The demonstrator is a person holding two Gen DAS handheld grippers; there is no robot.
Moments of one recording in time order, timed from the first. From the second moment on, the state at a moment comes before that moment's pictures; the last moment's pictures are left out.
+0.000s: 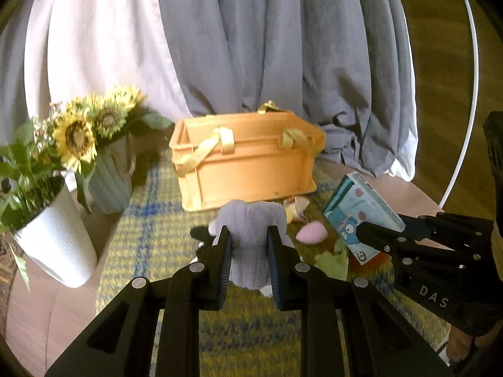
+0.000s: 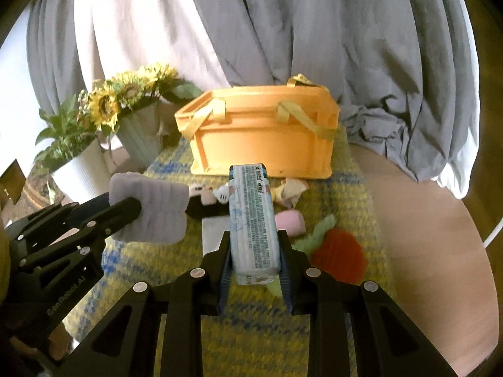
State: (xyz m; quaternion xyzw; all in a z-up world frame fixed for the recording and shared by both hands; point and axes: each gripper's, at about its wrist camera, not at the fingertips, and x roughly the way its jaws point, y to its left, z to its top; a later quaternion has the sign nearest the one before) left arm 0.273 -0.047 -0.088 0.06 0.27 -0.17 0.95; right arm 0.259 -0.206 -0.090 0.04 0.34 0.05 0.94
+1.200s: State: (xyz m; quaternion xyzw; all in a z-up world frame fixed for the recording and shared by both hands) left arm 0.342 -0.067 -0.011 0.04 0.15 -0.14 0.98; right arm 0.337 -0.234 -0.016 0.05 0.21 0.07 0.97
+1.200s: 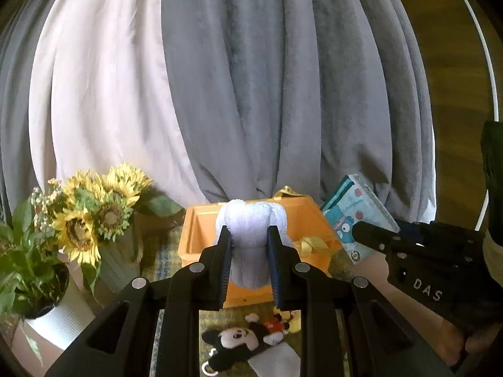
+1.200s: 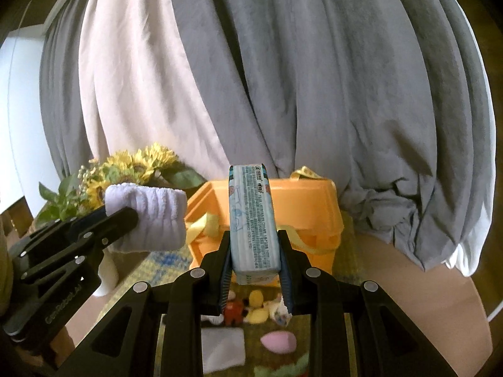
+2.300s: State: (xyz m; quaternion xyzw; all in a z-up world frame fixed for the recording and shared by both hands) left arm 0.503 -0.080 -0.021 0.03 0.23 -0.15 0.96; right arm 0.492 -0.247 -0.034 0.06 0.29 0.06 0.95
